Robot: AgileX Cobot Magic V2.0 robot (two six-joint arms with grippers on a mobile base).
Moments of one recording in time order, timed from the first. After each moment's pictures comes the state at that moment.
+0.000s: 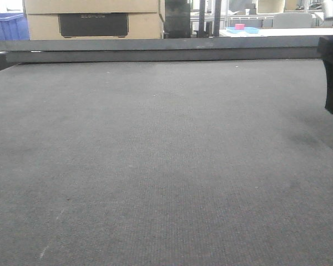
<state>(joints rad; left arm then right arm) -0.11 1.28 -1.21 0.02 0.94 -0.05 0.11 1.68 -1.30 0.07 1.17 0.07</state>
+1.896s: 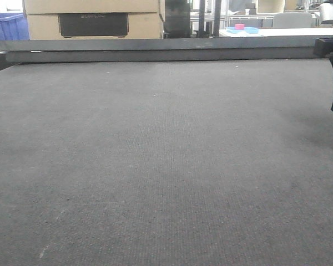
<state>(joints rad) -0.11 1.50 -1.21 0.08 1.10 -0.05 0.11 1.68 -1.30 0.08 1.17 0.07</state>
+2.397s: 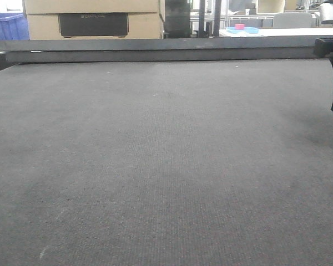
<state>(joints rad) -0.11 1.55 -1.21 0.14 1.05 -0.08 0.11 1.68 -1.30 0.08 1.17 0.07</state>
